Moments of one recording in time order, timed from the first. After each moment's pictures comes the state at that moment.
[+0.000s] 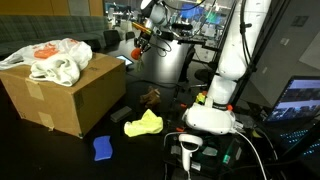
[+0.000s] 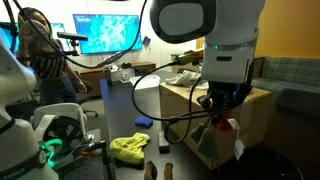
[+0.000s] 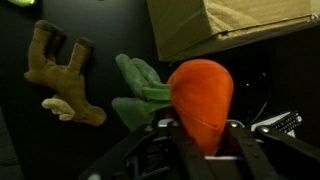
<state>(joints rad) -0.22 0.09 -0.24 -2.15 0.45 2.35 0.97</state>
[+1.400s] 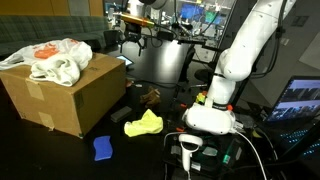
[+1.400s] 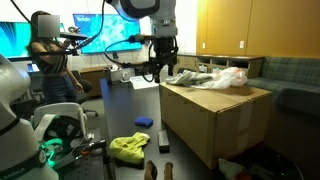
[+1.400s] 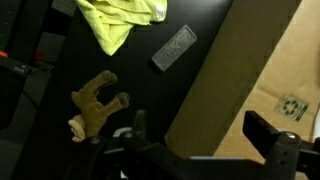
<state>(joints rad) -0.03 -0.21 0.06 -2.29 0.14 2.13 1.02</state>
